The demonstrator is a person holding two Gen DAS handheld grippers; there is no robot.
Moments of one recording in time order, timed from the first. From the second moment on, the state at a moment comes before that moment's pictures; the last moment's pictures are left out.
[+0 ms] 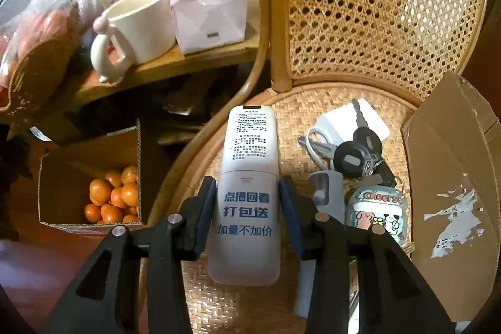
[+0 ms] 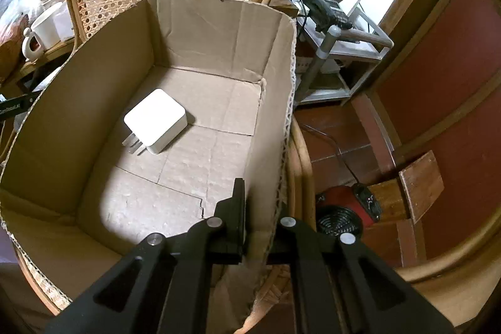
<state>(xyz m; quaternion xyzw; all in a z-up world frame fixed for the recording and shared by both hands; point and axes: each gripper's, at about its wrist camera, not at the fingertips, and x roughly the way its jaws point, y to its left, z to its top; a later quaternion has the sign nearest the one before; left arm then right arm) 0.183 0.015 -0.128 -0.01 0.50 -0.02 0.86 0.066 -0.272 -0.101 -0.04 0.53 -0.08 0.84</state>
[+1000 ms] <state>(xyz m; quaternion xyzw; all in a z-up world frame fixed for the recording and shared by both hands) 0.099 -0.092 -0.014 -0.04 0.35 -0.17 0.92 0.067 -0.274 -0.101 -0.05 0.53 -0.08 0.84</state>
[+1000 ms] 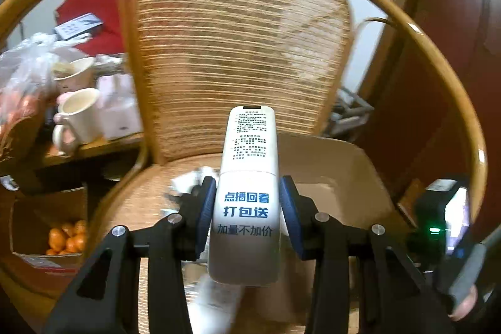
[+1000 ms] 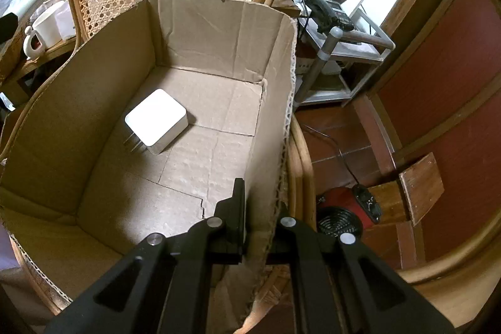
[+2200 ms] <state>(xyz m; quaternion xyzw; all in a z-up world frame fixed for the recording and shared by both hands) 0.096 -0.115 -0.026 -0.03 0.37 -0.18 0.91 0.064 -0.278 -0.105 -0.04 0.53 -0.07 0.84</state>
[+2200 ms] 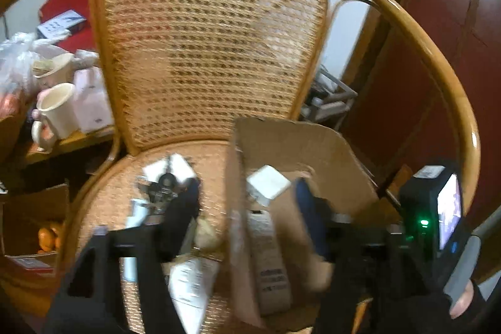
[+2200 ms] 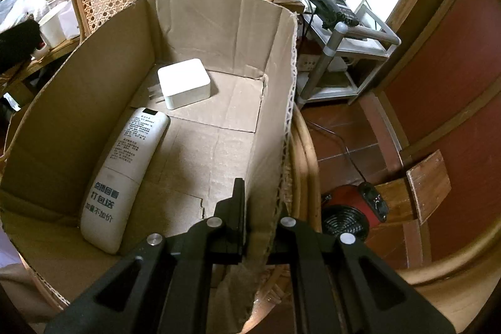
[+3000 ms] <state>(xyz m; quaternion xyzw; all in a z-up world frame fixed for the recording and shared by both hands) 0.155 -0.017 -0.075 0.00 0.46 0.01 0.89 0.065 -0.278 -0.108 -0.03 0.54 -0.06 0.84</state>
